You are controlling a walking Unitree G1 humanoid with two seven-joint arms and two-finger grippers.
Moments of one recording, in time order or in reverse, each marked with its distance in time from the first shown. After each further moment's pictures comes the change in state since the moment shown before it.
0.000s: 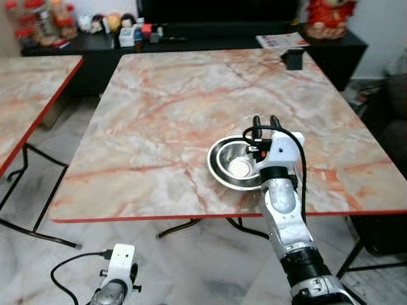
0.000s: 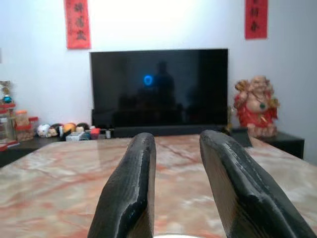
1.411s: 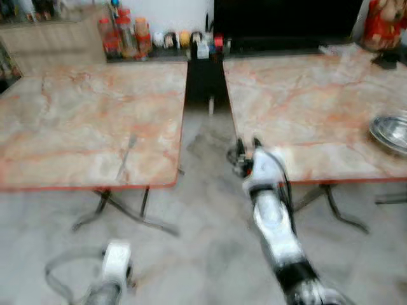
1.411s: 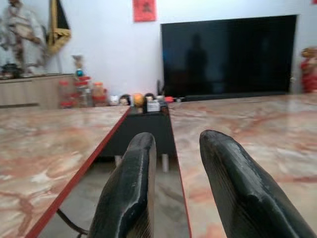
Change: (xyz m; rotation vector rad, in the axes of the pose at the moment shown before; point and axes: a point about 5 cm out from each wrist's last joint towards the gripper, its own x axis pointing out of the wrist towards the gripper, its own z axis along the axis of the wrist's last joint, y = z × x) left arm -0.004 0.003 -0.011 0.017 0.037 -0.004; right arm -0.027 0.003 -0.044 -0.015 0.160 0.034
